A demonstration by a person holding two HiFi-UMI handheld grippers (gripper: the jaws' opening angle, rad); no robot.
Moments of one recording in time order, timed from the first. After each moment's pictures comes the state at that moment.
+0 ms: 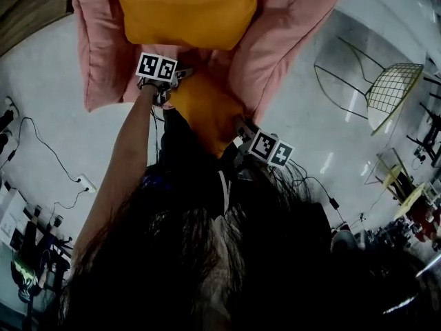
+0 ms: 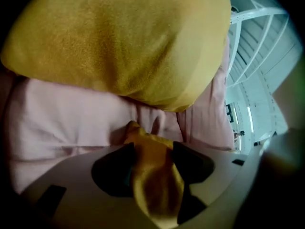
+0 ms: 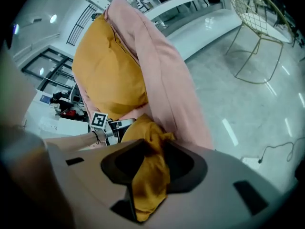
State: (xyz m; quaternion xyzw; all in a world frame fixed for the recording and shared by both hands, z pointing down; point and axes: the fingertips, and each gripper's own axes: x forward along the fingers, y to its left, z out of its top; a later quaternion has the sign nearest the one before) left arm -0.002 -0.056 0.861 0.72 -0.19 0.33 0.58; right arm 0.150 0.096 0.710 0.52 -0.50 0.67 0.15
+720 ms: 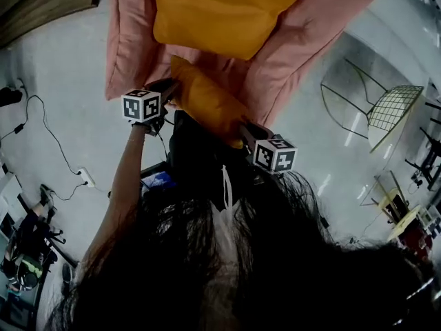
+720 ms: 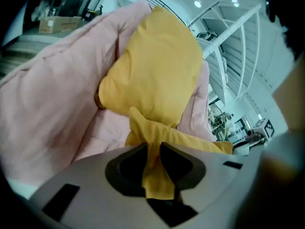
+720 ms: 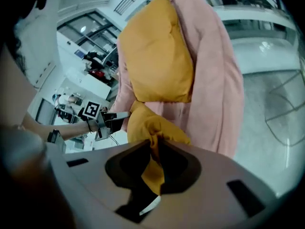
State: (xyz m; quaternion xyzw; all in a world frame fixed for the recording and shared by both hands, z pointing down) left arm -0.103 -0.037 0.743 0.76 -0.34 0.24 0.51; right arm 0.111 0.075 0.664 0.40 -0.68 0.56 0.26
